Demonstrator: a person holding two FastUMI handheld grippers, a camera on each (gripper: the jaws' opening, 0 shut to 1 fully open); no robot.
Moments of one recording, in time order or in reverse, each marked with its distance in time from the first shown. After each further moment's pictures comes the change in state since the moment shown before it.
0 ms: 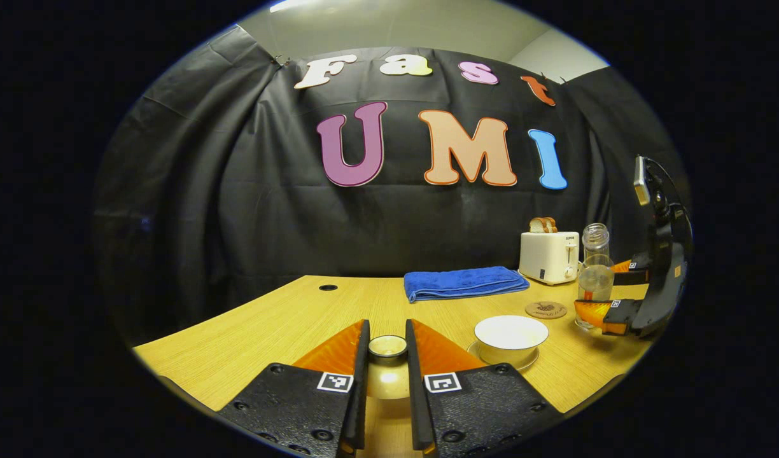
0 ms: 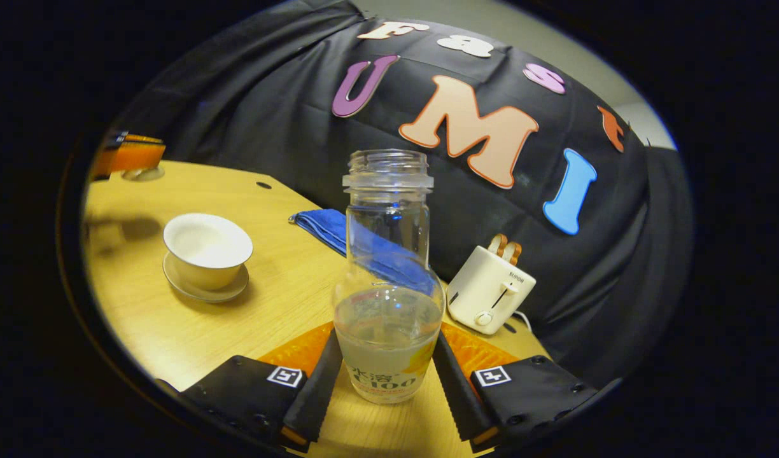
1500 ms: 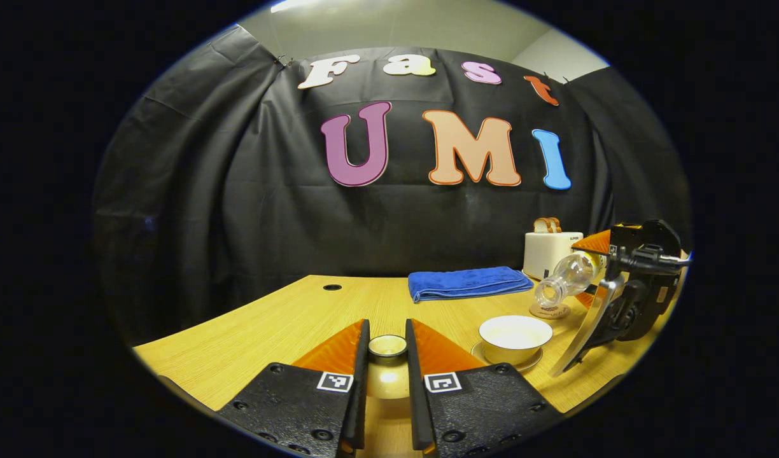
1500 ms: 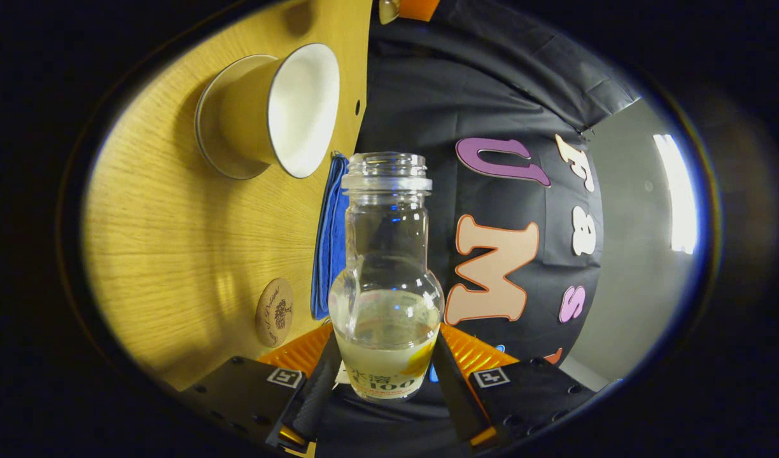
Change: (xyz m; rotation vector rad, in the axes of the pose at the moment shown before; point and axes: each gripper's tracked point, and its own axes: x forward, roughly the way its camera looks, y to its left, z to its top) left arm 0.000 0.003 0.000 -0.002 0.000 0.017; right arm 0.023 0.004 0.061 -1.100 -0.163 -0.193
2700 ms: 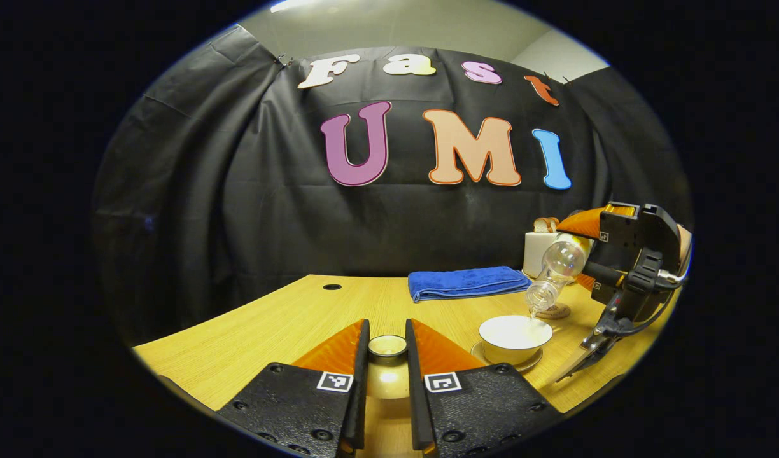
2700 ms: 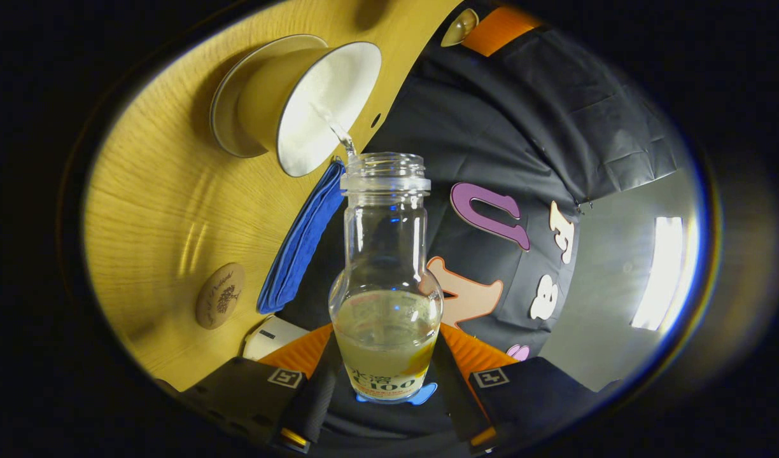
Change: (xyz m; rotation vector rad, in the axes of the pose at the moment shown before) left arm 0.001 0.000 -0.001 -0.001 0.001 0.000; right arm 0.006 -0.044 0.028 -0.301 -0.127 -0.145
